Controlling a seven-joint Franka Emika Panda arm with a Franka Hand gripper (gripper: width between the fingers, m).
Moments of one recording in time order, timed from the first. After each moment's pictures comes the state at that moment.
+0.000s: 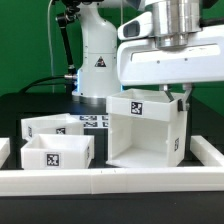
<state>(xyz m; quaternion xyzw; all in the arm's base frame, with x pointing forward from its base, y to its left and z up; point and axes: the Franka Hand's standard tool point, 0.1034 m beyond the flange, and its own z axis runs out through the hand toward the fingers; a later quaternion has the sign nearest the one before) 0.587 0.087 0.100 -0.94 0.33 -0.04 0.07</state>
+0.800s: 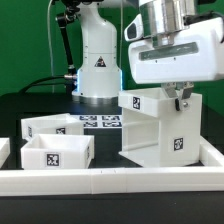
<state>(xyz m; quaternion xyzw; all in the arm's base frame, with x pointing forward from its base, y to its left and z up) 0.591 0.088 0.100 -0.82 0.56 -0.01 0.10</state>
